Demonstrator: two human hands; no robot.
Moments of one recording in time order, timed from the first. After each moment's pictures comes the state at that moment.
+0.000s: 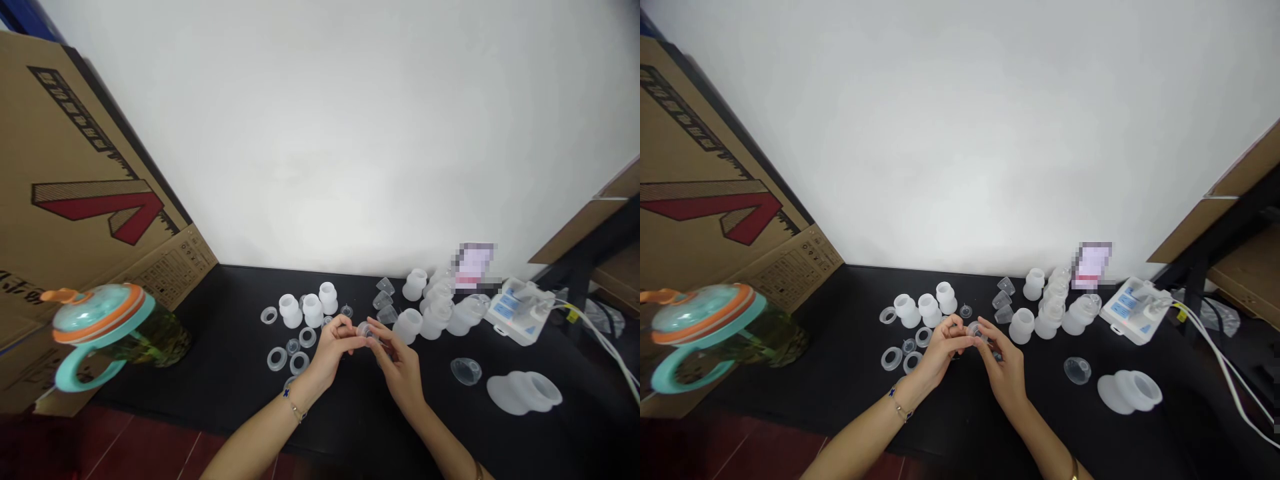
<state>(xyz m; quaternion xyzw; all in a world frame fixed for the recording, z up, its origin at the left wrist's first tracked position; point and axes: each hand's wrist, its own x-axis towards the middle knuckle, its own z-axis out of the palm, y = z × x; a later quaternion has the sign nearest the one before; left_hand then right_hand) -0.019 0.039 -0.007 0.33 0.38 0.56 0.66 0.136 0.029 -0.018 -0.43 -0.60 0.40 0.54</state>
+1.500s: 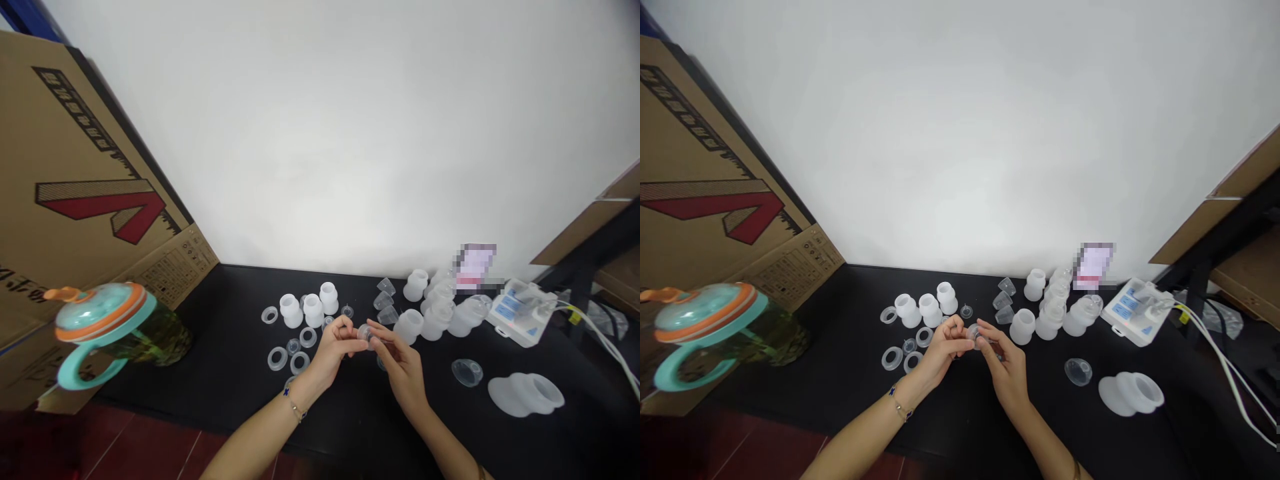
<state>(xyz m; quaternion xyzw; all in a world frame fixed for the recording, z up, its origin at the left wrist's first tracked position) -0.020 0.039 -0.006 0.33 0.36 0.55 0.68 0.136 0.026 -0.006 -0.42 -0.57 0.45 0.54</state>
